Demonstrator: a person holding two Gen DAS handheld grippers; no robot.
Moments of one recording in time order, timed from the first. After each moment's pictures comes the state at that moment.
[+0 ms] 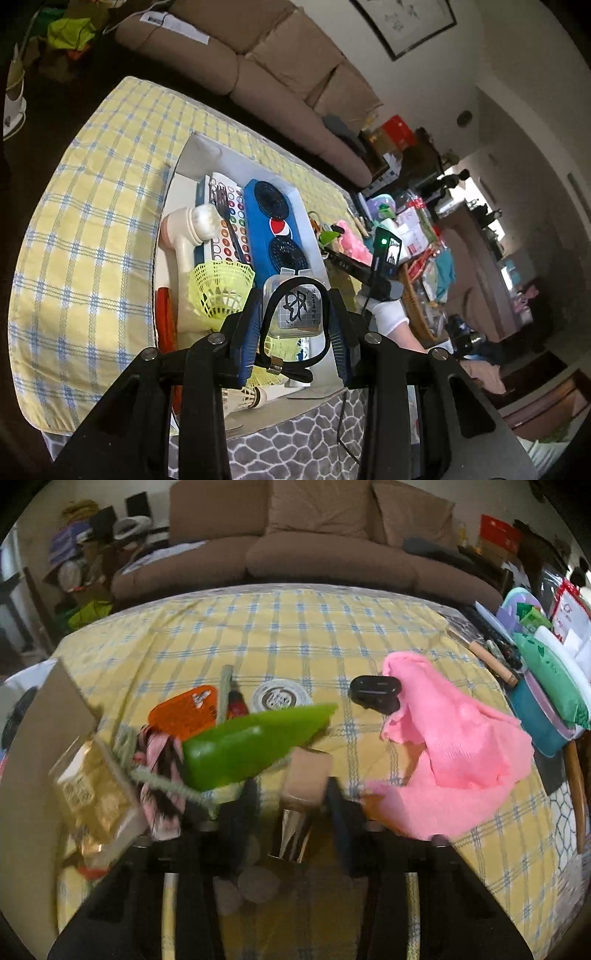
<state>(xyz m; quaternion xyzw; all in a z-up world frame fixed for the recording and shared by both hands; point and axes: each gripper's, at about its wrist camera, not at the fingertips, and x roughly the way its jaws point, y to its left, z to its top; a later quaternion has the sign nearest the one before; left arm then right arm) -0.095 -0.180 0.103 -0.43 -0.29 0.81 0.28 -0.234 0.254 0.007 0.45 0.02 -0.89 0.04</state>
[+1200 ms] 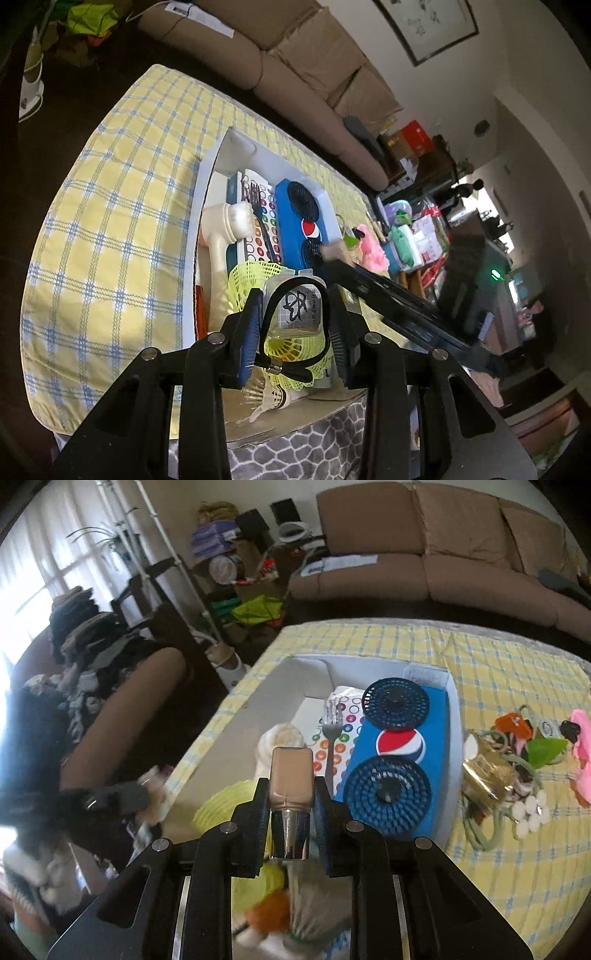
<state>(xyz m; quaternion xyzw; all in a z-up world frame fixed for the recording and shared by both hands) -0.104 -0.200 0.085 -0.45 -0.31 0.80 0.25 -0.145 0.041 0.088 0.43 -0.03 -0.85 0.30</state>
